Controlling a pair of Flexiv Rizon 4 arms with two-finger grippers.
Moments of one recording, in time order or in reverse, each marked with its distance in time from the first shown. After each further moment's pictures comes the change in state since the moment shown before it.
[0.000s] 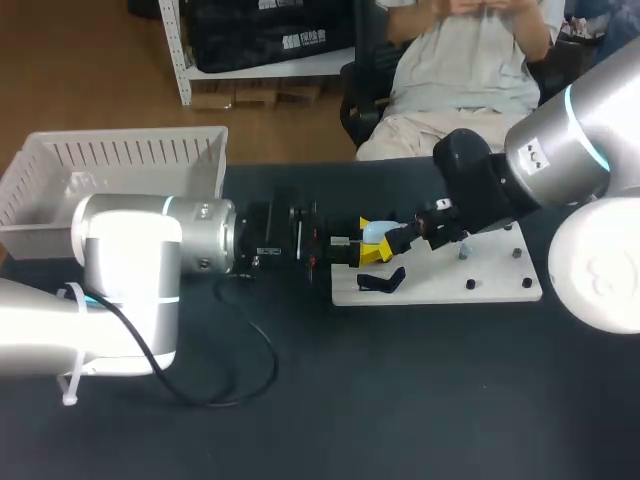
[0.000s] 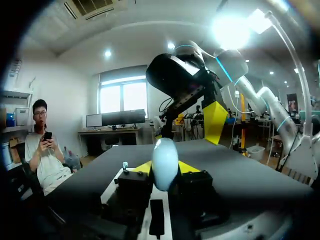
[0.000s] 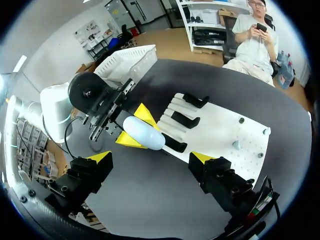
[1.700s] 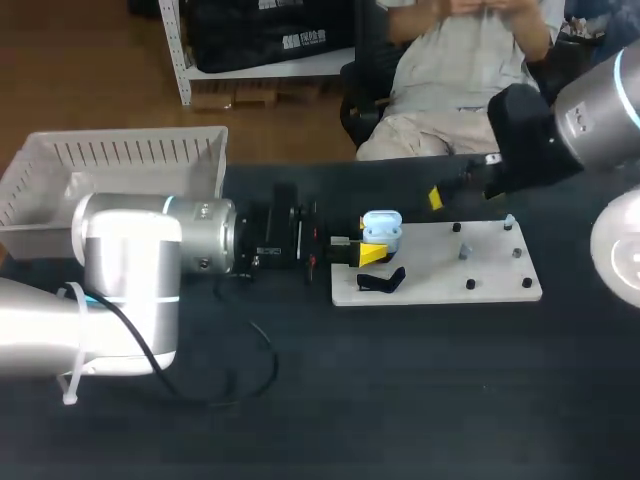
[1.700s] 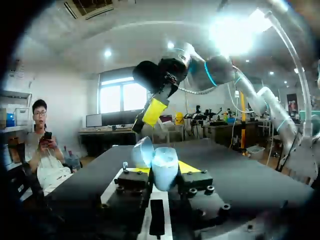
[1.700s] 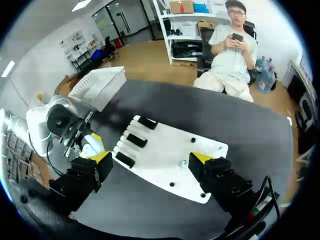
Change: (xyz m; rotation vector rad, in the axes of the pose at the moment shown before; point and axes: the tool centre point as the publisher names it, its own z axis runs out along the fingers) left arm 0.000 0.000 0.000 0.001 0.000 0.000; right arm -0.039 -0.090 -0.049 0.185 -0.092 0.019
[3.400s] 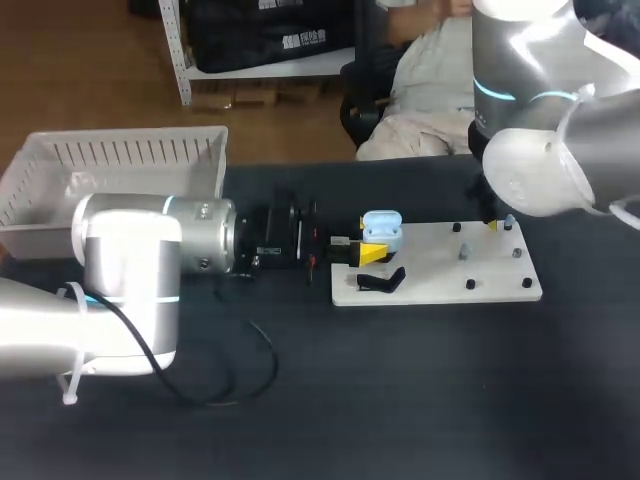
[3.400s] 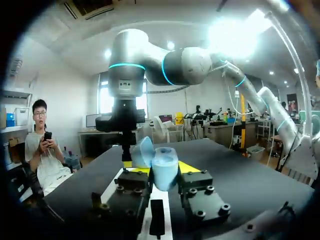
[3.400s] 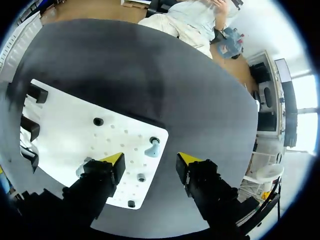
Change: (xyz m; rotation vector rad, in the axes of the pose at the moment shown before) left arm 0.000 0.000 0.000 0.000 0.000 0.000; right arm 0.029 -0.141 0.074 0.502 0.532 0.016
